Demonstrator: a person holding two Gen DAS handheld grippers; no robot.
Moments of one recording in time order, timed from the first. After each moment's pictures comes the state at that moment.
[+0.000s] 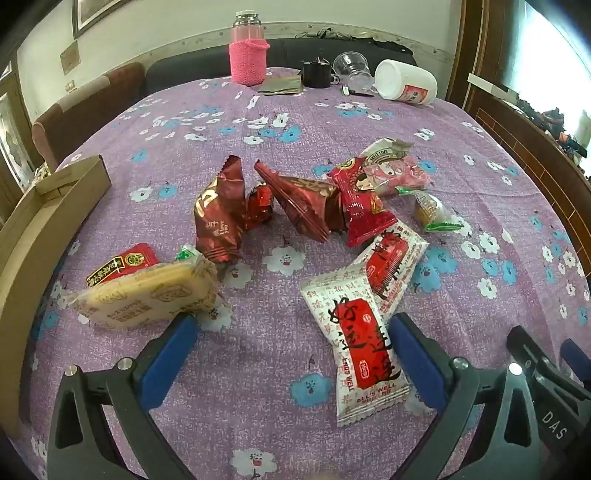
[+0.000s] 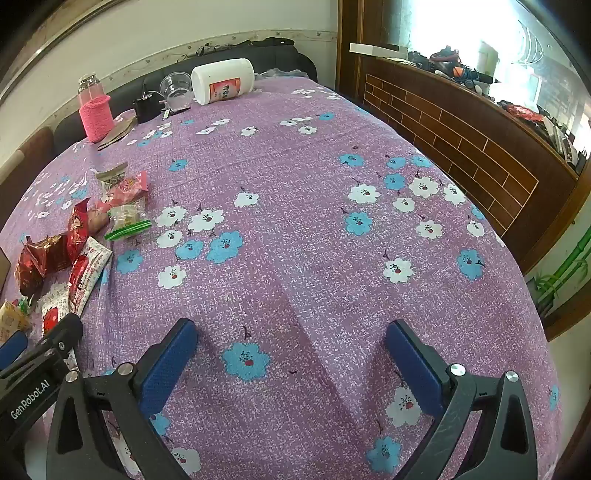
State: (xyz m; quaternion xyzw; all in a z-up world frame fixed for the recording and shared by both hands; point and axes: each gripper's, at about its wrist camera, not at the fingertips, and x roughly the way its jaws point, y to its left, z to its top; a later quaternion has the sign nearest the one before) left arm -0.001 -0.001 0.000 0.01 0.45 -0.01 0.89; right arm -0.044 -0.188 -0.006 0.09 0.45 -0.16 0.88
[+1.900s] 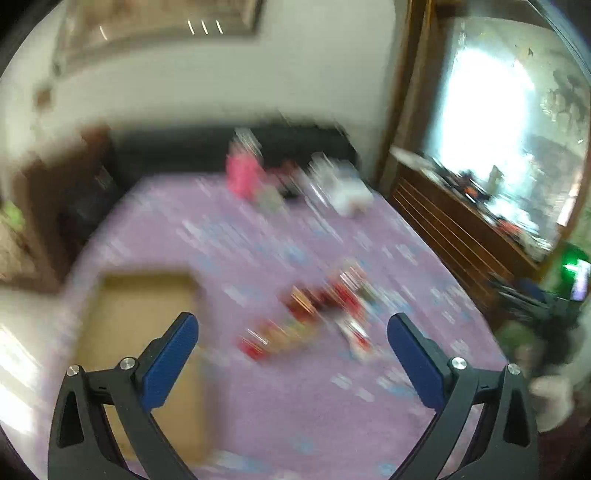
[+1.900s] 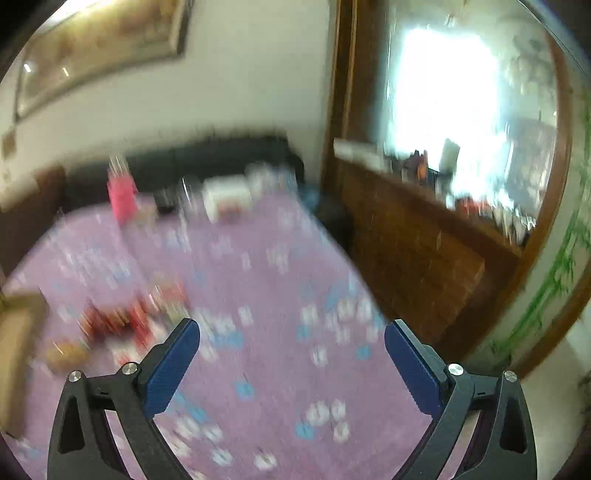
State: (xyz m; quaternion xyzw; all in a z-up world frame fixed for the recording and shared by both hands) left arm -0.120 0.178 0.220 -0.01 0.29 -0.13 0.95; right arm -0.129 -0.157 0.166 0.02 0.27 -0.18 0.95
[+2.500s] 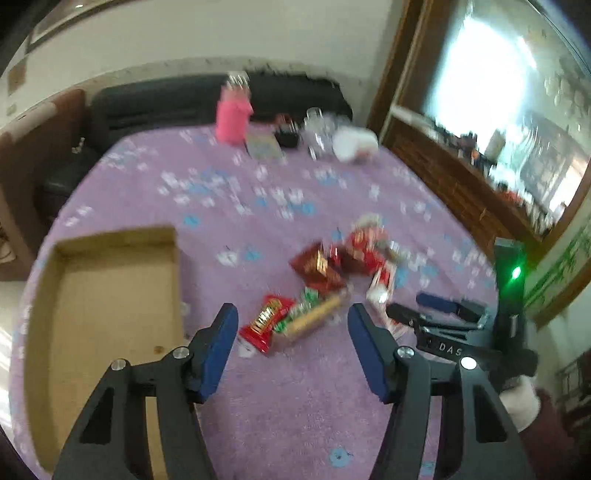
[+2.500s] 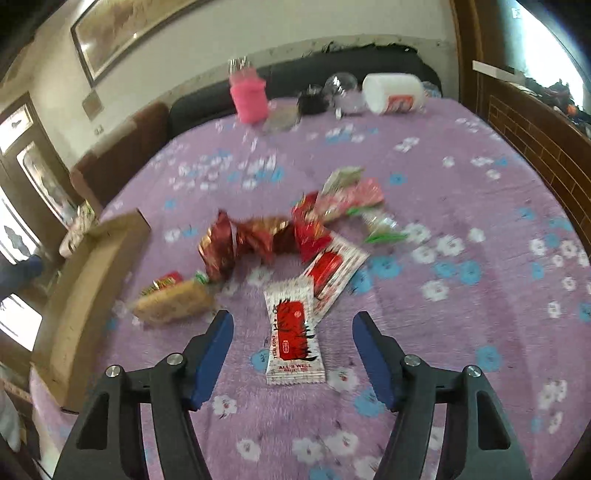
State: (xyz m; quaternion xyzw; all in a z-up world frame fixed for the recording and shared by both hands) left arm -0.037 0.143 0.107 0.00 0.42 -0.20 0.89; right arm -0.024 -0.060 0.033 0.09 0.44 0.07 0.89
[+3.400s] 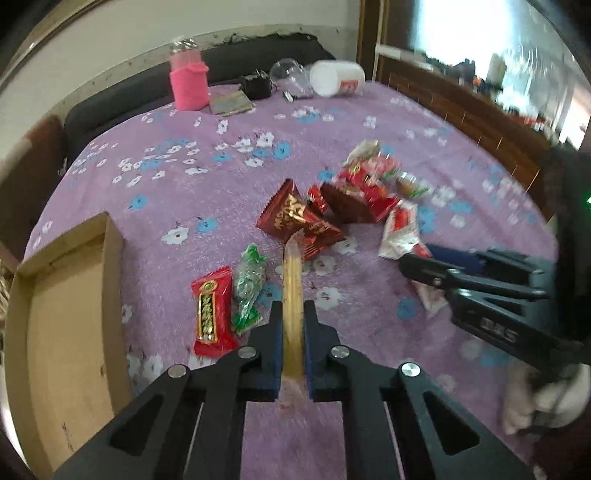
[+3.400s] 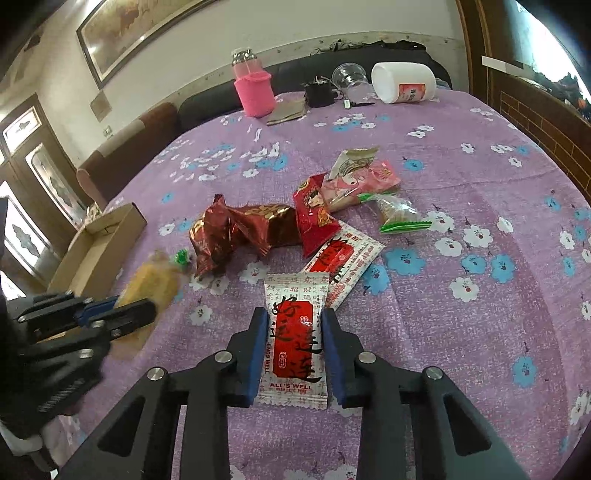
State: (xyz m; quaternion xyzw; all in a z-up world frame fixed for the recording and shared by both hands) left arm -0.021 0.091 0.046 0.09 0.45 -0.20 0.87; right arm -0.021 -0.069 0.014 0.11 0.42 0.09 0.90
